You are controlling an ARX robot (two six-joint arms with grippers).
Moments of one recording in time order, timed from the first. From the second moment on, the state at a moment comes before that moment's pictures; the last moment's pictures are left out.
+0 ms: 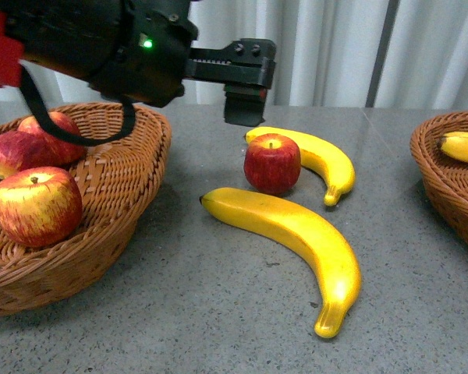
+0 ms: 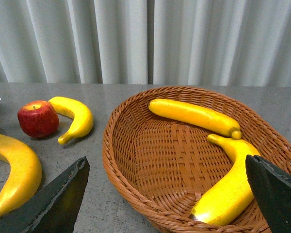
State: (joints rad) left arm -0.41 1.75 1.15 0.11 0.04 0.04; right arm 0.00 0.00 0.01 0.00 0.00 -0.01
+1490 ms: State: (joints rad) left arm -0.35 1.81 1.33 0.04 -0.02 0.05; right arm 0.00 0.00 0.01 0.00 0.00 -0.01
